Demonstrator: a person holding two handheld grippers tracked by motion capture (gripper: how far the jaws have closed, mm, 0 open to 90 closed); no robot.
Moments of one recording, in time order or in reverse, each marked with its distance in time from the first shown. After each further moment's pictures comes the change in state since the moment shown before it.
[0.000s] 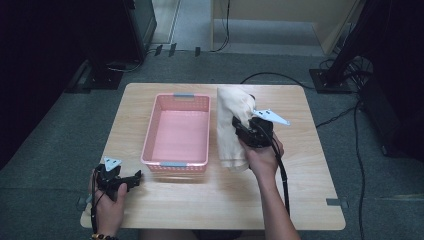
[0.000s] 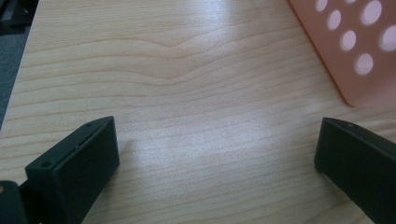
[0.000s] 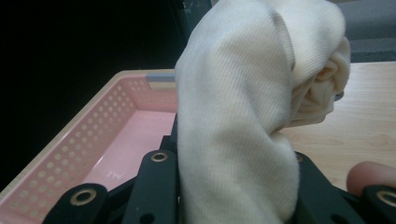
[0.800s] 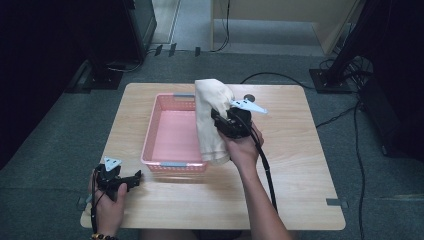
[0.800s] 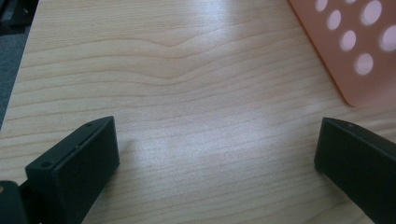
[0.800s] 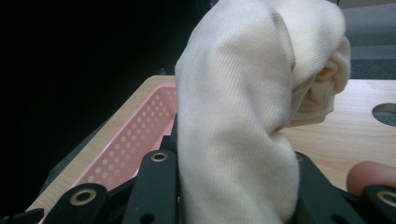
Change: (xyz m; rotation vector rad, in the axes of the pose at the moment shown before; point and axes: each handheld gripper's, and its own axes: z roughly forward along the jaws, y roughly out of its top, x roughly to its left) left arm 0.000 0.000 0.000 0.002 0.000 0.001; right arm 0.046 0.018 0.029 0.008 0.087 -0.019
